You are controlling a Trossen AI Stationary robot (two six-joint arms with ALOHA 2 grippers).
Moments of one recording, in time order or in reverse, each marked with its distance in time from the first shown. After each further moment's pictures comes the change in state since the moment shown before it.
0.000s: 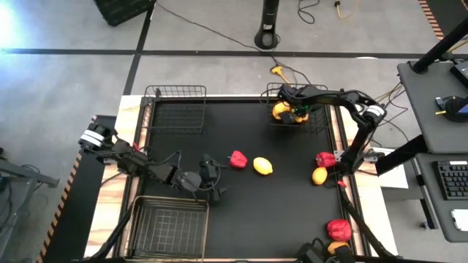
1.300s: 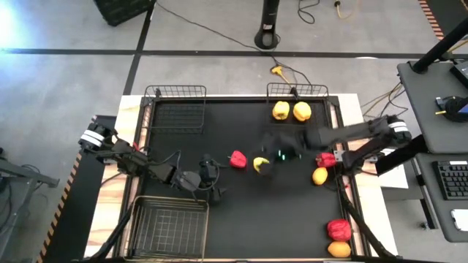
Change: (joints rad) left arm 0.000 0.000 0.000 0.038 0.000 0.028; right arm 0.876 -0.305 0.138 0.086 -0.226 0.174
